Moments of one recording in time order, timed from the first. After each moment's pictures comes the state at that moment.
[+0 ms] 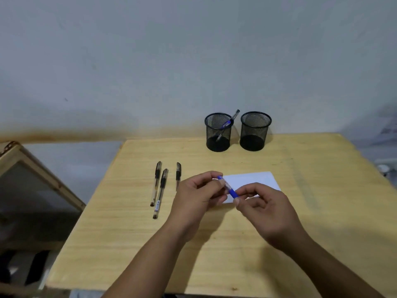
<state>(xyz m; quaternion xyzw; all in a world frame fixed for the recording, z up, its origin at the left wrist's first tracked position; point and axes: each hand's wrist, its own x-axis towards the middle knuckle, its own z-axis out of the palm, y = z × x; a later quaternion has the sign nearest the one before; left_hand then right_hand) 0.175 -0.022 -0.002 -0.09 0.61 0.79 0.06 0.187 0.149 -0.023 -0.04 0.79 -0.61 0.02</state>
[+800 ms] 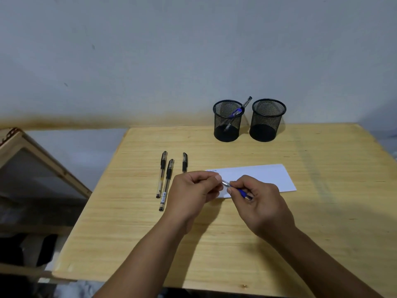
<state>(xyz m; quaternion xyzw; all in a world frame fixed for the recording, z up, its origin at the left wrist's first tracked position) 0.165 -0.043 -0.018 -0.16 0.65 0.74 0.04 0.169 0.123 -0.049 -0.13 0.87 -0.47 -0.09</state>
